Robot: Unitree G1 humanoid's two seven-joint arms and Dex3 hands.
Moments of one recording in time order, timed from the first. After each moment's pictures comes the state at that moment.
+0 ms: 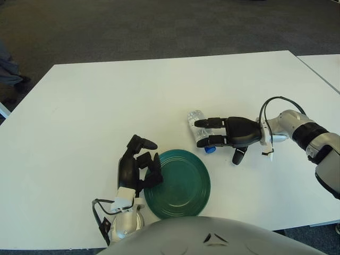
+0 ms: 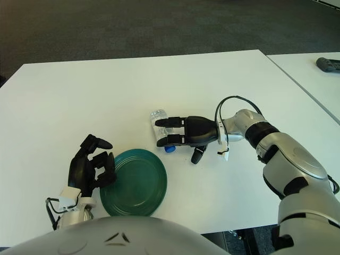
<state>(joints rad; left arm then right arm) 0.68 -0.08 -0.31 -0.49 0.19 -0.15 0.29 -0.84 -0.72 1.02 0.77 -1.44 -1.20 -0.98</state>
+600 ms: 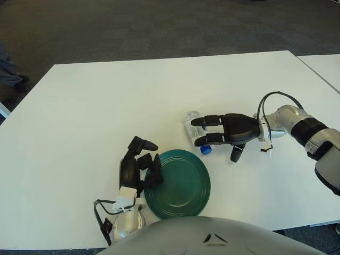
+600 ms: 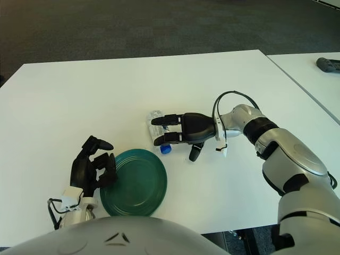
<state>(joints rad) 0.67 -0.08 -0.32 -0.46 0.18 -0.15 0.31 -0.89 -0.72 1.01 0.75 -1.44 -1.22 -0.98</state>
